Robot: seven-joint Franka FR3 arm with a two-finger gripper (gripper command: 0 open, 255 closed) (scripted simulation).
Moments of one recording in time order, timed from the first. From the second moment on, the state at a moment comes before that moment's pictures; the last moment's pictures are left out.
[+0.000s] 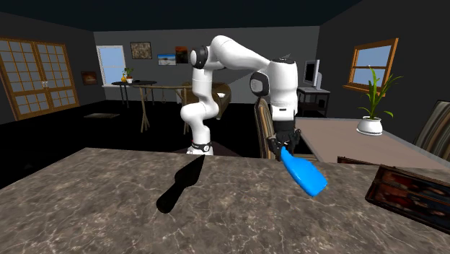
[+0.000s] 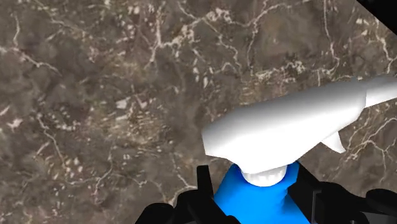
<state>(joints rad) 0.12 0.16 -0.14 -1.87 0.17 2.05 0.08</state>
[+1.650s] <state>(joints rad) 0.32 0.38 -0.02 -1.69 0.14 2.13 0.41</state>
